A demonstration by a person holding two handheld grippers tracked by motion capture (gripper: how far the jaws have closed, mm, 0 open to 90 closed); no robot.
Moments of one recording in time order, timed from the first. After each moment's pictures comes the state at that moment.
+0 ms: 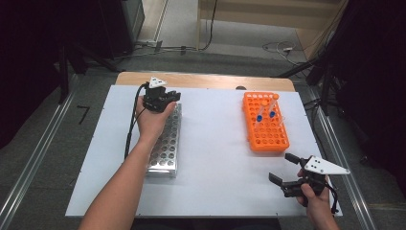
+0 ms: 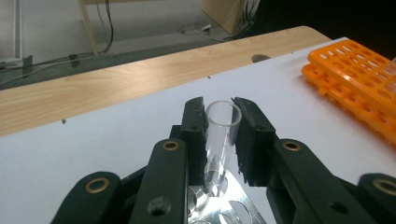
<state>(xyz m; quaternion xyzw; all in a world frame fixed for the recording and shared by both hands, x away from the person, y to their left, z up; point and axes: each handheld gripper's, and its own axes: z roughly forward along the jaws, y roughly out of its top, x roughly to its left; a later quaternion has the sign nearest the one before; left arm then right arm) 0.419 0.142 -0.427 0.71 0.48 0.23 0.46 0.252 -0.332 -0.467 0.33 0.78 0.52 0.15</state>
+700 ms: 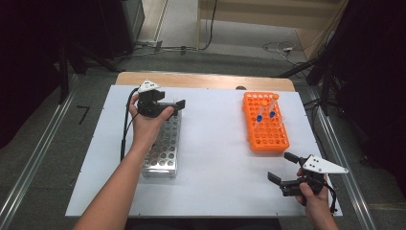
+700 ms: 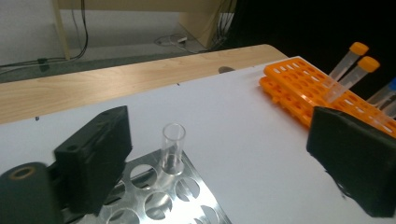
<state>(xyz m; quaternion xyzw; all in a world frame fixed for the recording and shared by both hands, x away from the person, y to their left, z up) 0.379 0.153 -0.410 0.69 0.46 0.19 0.52 0.253 -0.328 -0.466 0.33 0.78 0.51 0.16</state>
